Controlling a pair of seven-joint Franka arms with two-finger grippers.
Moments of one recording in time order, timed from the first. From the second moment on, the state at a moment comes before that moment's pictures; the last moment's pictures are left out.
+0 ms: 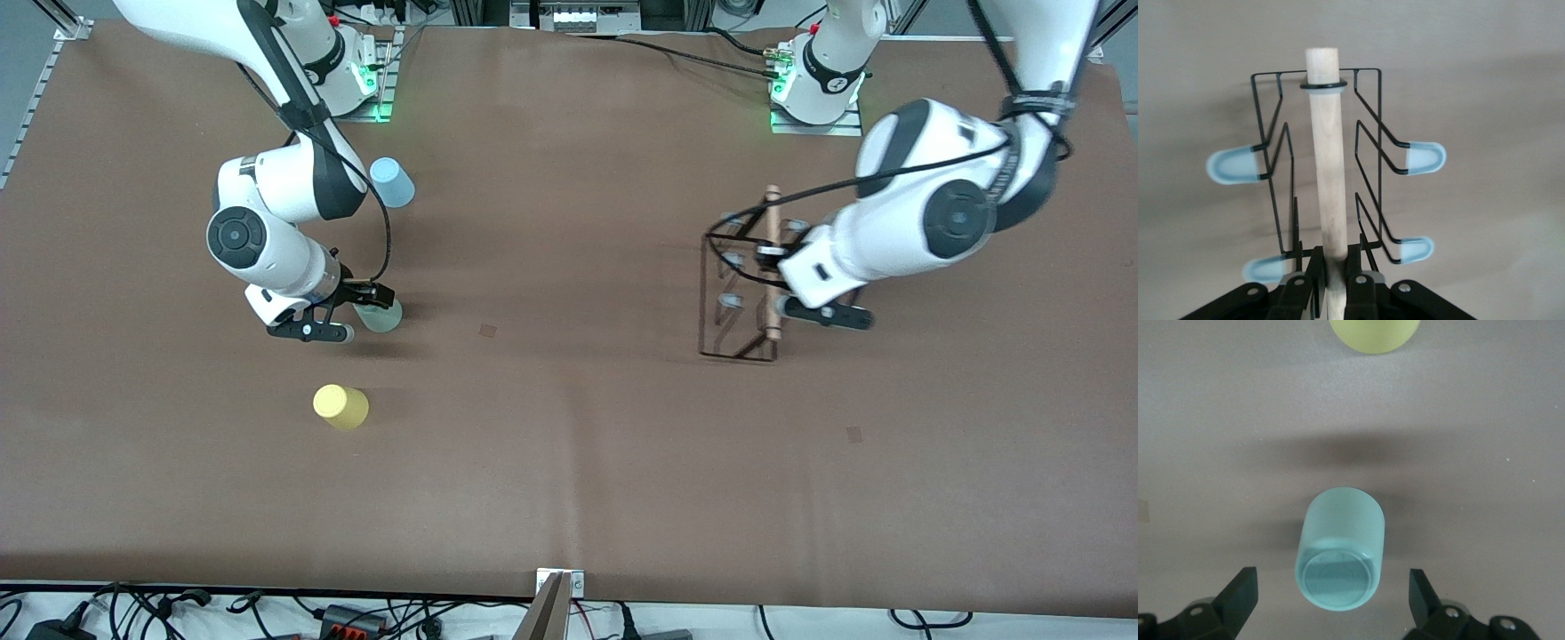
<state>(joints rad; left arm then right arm) 0.14 0.28 -0.54 -1.78 -0.15 1.80 -0.24 0.26 0.32 0.02 -2.08 0.07 2.28 0.32</state>
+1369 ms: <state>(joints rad) -0.31 0.70 -0.54 -1.45 -0.07 2.16 -0.72 0.25 0.38 0.02 -2.10 0.08 2.34 0.41</state>
